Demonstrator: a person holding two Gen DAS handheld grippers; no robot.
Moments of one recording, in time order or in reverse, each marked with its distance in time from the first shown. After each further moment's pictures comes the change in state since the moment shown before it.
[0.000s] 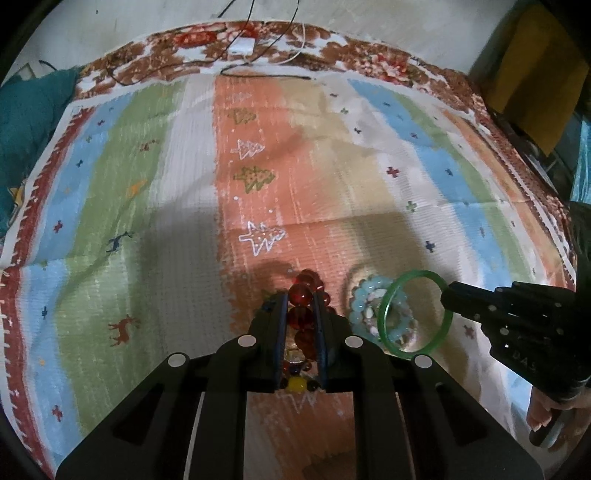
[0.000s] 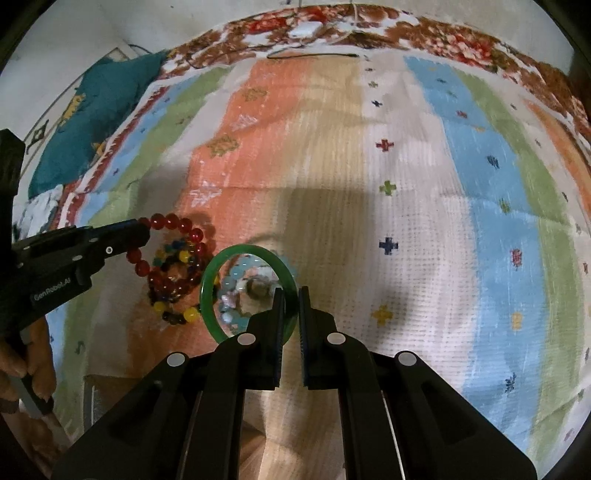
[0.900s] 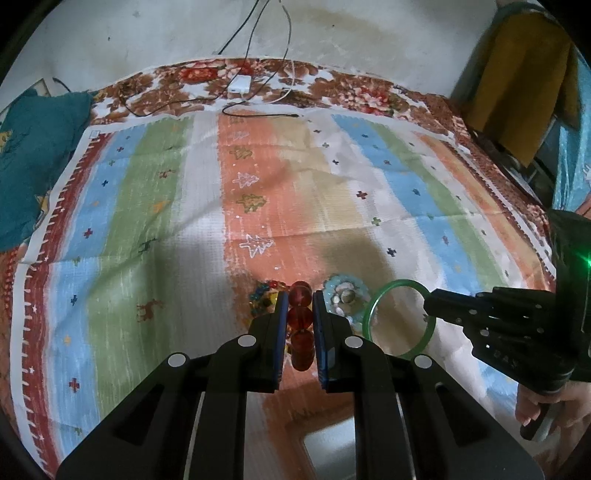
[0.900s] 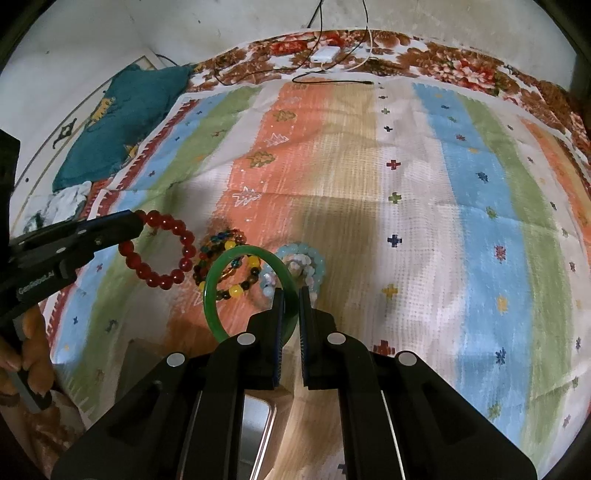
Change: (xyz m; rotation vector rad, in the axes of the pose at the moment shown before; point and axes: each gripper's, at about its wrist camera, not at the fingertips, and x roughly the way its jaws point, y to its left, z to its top) left arm -0.072 -0.017 -0.028 0.015 -0.119 -0.015; right arm -0.051 0.019 -0.027 -0.038 -0.069 0.023
